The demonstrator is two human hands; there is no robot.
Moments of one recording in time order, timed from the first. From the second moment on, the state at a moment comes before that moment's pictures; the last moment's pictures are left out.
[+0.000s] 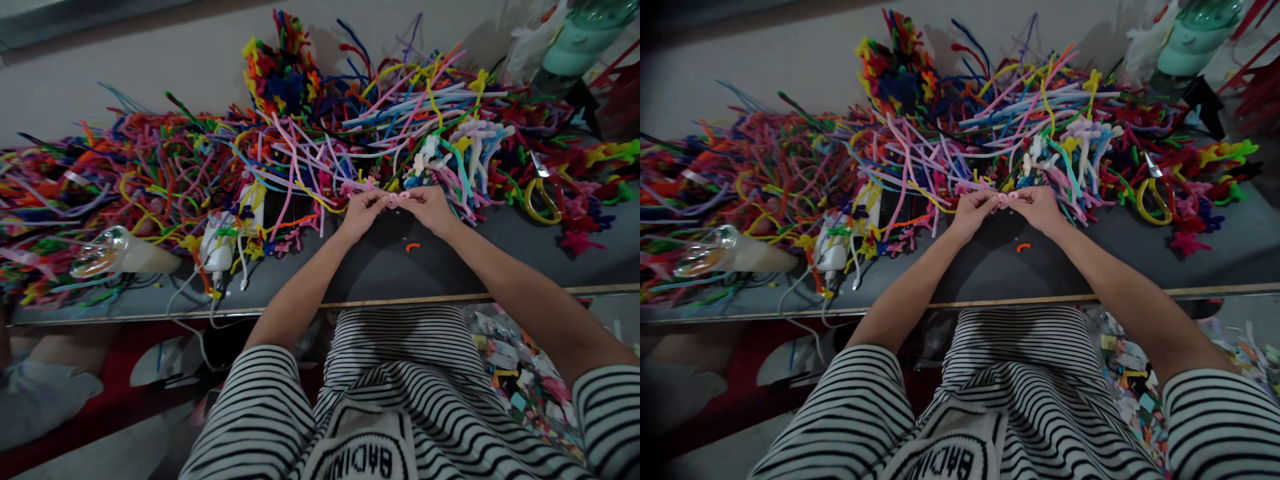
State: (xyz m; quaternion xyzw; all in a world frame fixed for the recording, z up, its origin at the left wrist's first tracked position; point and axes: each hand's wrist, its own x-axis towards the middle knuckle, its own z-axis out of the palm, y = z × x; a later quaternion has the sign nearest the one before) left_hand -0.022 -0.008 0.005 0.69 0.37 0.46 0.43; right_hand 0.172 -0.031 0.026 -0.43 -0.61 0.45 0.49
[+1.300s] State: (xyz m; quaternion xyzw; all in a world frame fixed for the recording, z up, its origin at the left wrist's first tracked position) left_hand -0.029 -0.007 0.010 0.72 0.37 0.48 0.33; right_hand 0.168 -0.037 0.038 -0.44 -0.59 0.50 0.47
